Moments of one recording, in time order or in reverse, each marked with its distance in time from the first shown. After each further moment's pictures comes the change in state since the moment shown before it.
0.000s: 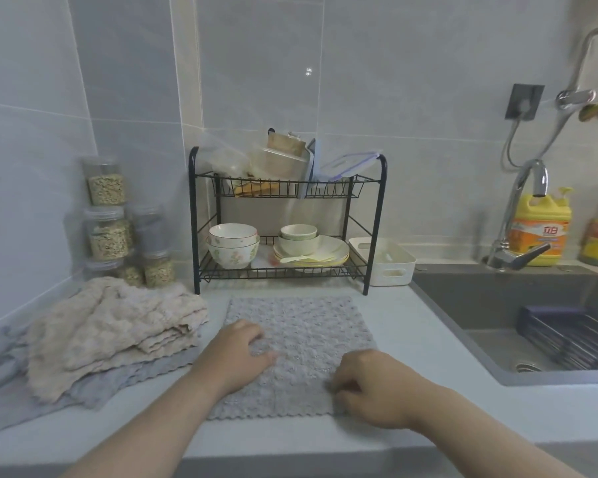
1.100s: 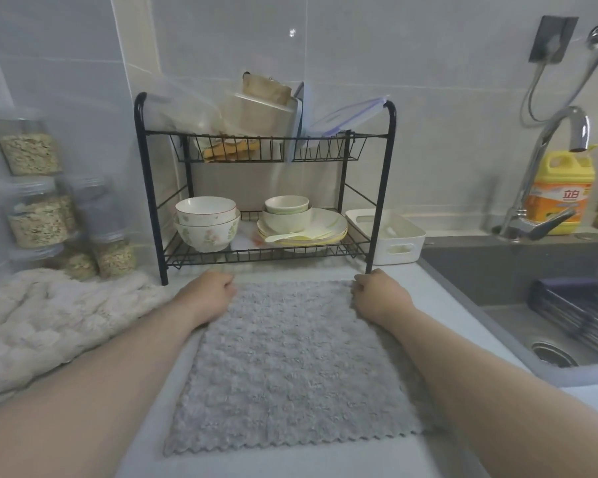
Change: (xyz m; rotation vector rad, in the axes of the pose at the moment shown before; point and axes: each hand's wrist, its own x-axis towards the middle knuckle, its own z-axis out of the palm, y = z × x) left_hand 0.133 -0.046 -0.005 0.086 -0.036 -0.174; right_hand 0.131 0.132 0.016 -0.031 0.258 0.620
